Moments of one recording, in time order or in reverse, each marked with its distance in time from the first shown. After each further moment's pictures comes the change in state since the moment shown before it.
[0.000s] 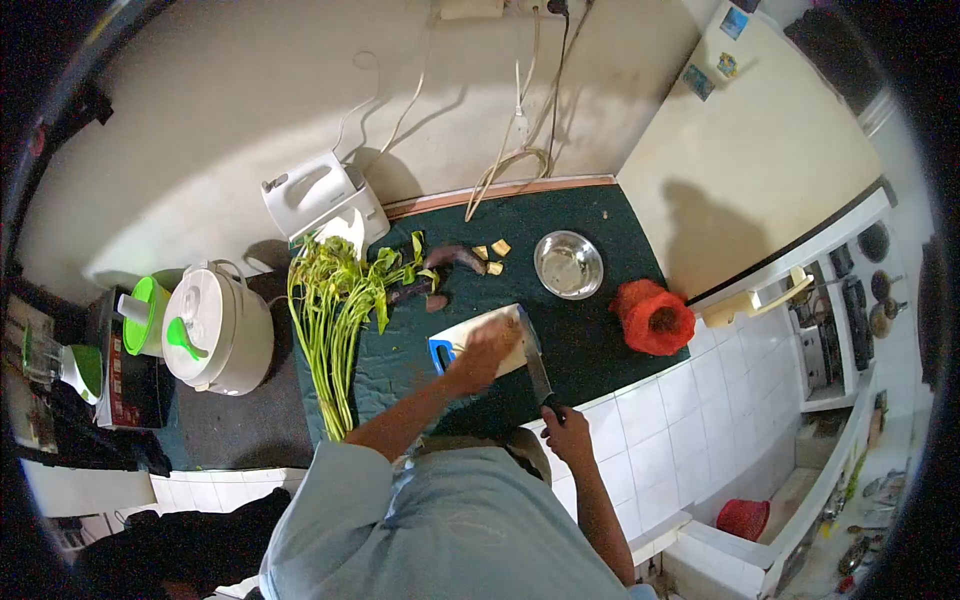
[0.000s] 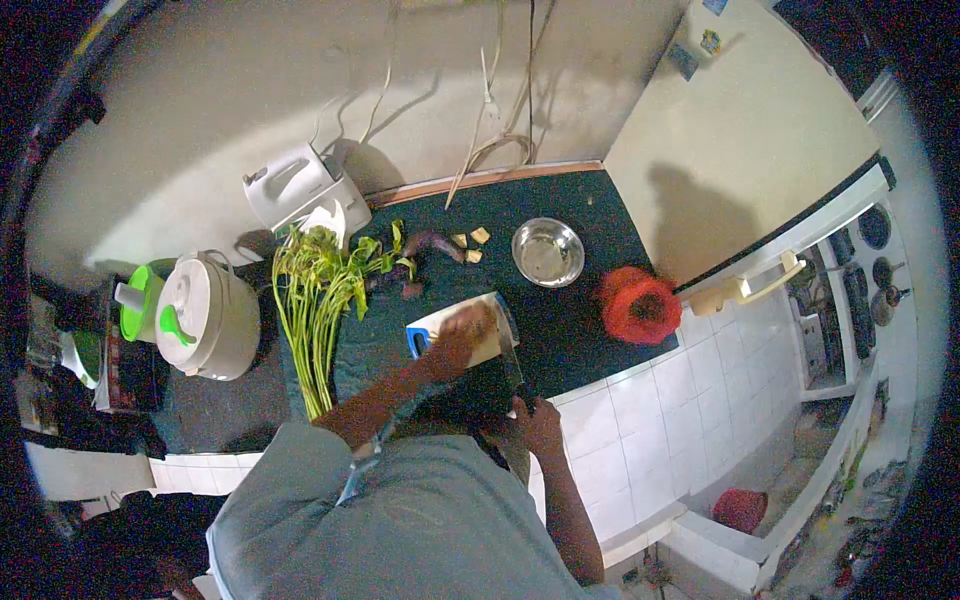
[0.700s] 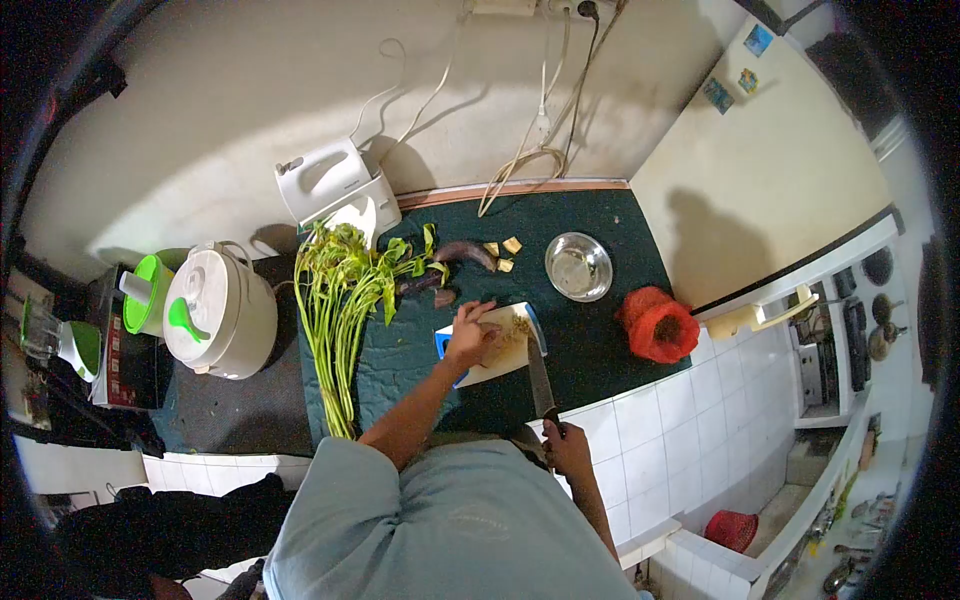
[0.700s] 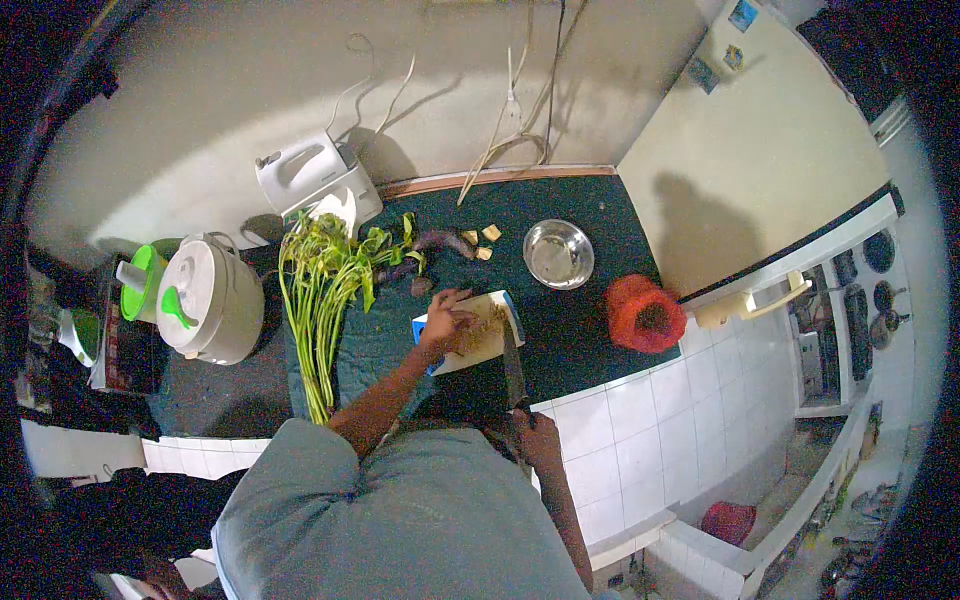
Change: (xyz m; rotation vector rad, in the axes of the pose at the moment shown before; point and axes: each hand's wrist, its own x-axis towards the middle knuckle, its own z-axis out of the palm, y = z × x) left_hand 0.001 -0.048 0.017 -0.428 0.258 -0.226; right_hand -0.020 -0.009 -0.002 0.101 -0.171 0.229
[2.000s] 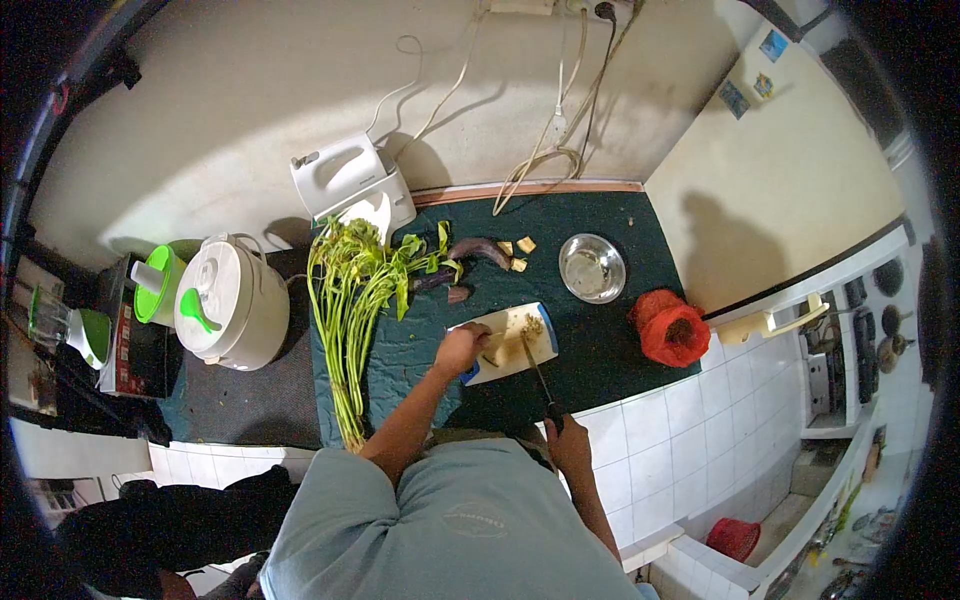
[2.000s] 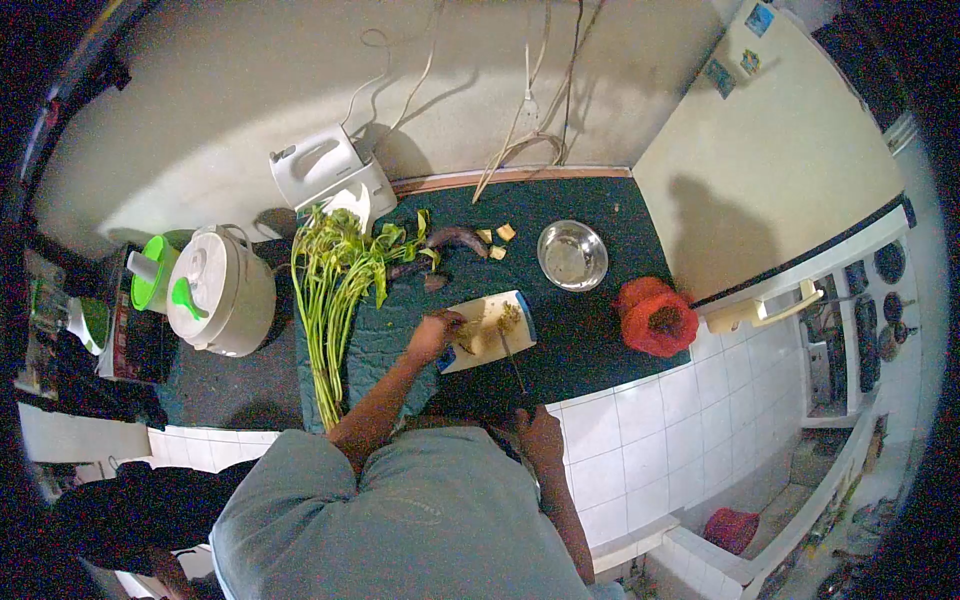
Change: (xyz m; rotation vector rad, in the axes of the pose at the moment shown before) left_hand -0.029 -0.009 -0.032 -0.075 -0.135 -0.205; right_hand -0.001 -0.027 0.008 -0.346 0.109 -0.162
